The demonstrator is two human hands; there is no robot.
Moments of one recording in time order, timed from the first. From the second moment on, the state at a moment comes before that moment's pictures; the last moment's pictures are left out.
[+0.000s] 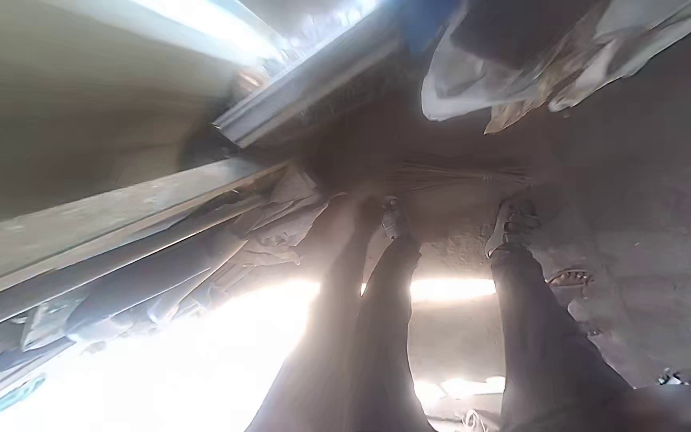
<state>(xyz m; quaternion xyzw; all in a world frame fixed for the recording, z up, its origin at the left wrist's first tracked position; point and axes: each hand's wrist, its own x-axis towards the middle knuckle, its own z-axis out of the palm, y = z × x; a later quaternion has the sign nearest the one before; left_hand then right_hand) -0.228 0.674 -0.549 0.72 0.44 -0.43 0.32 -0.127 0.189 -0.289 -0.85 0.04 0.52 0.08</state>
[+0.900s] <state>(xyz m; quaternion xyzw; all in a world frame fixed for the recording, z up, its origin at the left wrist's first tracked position) 0.062 0.807 0.131 0.94 0.28 0.05 0.19 -0.105 0.259 -0.056 -0.87 0.11 0.28 0.39</state>
